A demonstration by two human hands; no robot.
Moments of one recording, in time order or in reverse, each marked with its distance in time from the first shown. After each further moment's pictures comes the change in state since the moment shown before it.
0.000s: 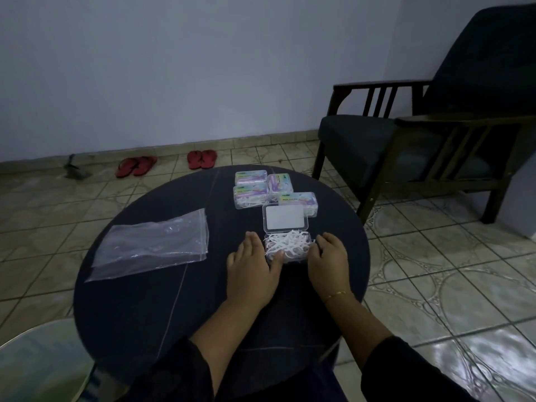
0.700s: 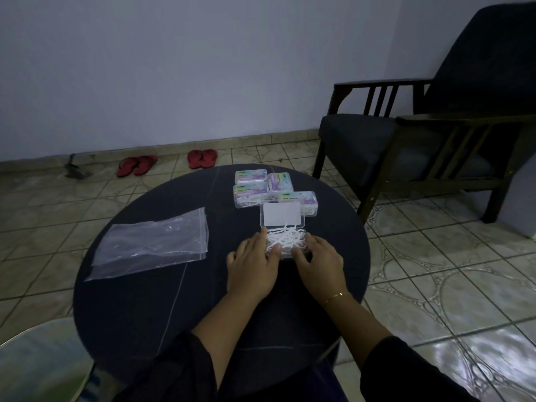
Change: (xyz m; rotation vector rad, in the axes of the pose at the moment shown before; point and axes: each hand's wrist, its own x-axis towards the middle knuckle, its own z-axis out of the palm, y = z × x) left_hand 0.010 0.000 0.001 -0.106 0.014 0.005; right_hand -0.002 0.001 0.004 -0.241 -0.113 -0.145
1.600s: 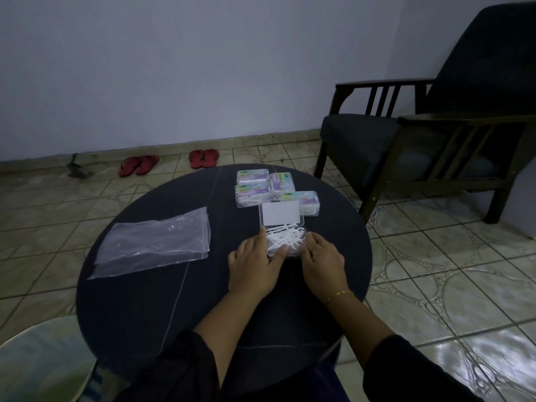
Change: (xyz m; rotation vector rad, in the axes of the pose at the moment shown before) left_hand 0.000 0.000 0.000 0.054 0.007 0.006; right_hand 0.001 -0.001 -0.002 -0.051 -0.058 -0.025
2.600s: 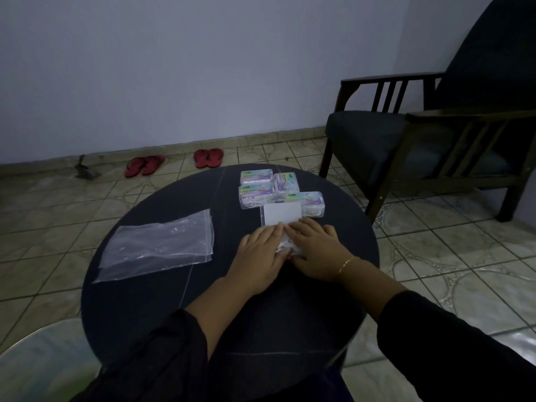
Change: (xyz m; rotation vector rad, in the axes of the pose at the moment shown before) left_hand 0.021 -0.010 -0.015 0.141 -0.081 0.338; right_hand 0.038 -0.011 -0.029 -0.486 -0.376 -0.417
